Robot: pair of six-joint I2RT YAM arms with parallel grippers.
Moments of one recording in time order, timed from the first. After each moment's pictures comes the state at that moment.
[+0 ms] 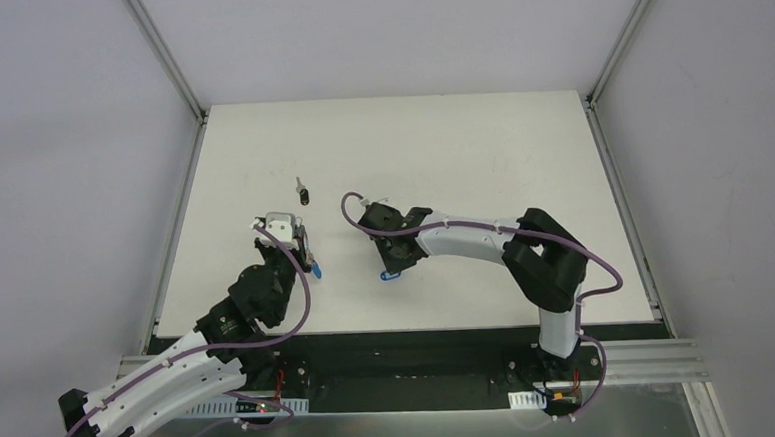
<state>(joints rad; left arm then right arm) -0.93 0.45 0.38 0.03 -0.82 -0.01 1.01 1.89 1.29 -0.62 0.20 0.56</state>
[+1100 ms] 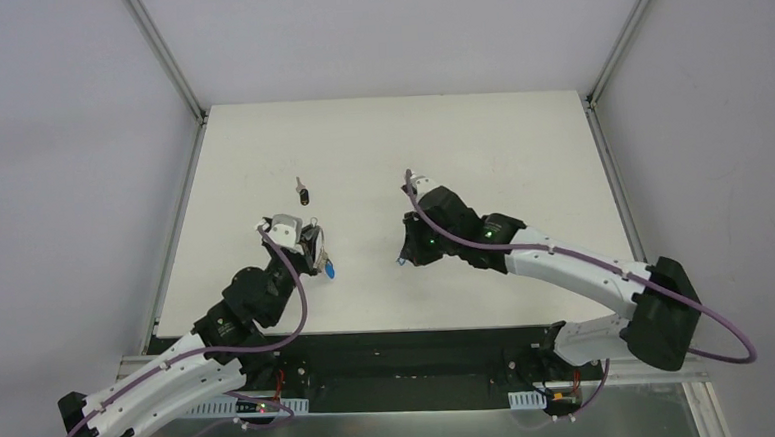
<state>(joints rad) -0.93 0.43 0.38 0.05 -0.65 0.00 0.96 1.36 1.01 -0.45 0.06 0.53</state>
